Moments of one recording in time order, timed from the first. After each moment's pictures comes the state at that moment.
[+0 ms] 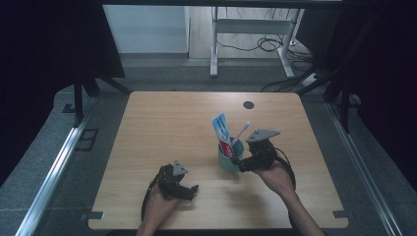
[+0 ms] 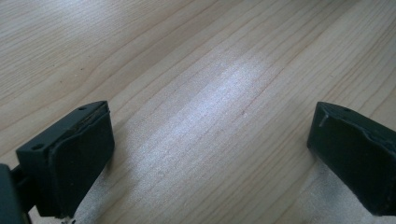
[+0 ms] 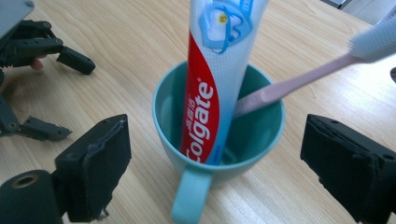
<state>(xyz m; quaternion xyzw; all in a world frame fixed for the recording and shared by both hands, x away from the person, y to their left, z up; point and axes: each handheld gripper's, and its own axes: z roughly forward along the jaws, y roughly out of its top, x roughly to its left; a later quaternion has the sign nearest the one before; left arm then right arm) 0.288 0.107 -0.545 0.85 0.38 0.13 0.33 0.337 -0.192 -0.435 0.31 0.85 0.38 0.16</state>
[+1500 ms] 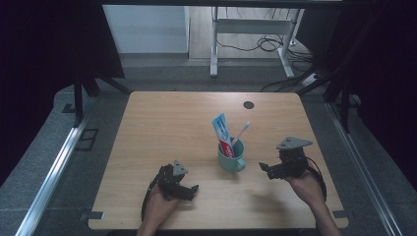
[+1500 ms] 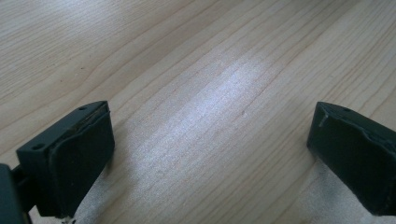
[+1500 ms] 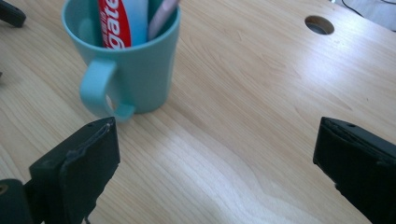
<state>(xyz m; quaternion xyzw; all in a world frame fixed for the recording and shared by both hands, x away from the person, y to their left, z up) 0.288 0.107 -0.545 0.85 0.38 0.14 0.33 0.317 -0.272 -0.443 0.36 0.84 0.35 0.21</state>
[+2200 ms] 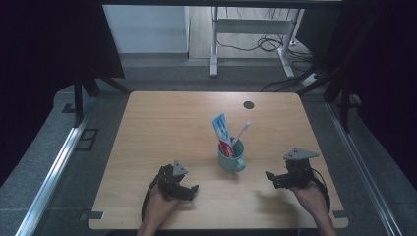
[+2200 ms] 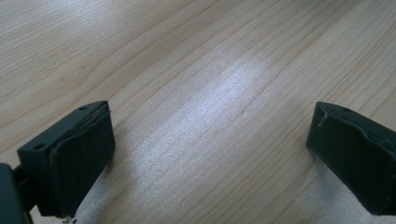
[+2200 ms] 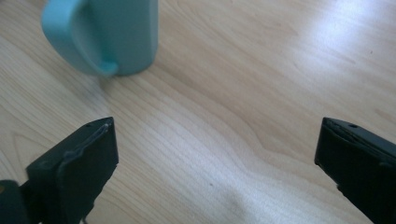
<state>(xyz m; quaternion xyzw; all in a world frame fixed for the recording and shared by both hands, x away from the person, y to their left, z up) 0.287 0.107 -0.545 0.85 0.39 0.14 0.33 0.303 -0.296 -0.479 0.39 0.83 0.34 0.20</state>
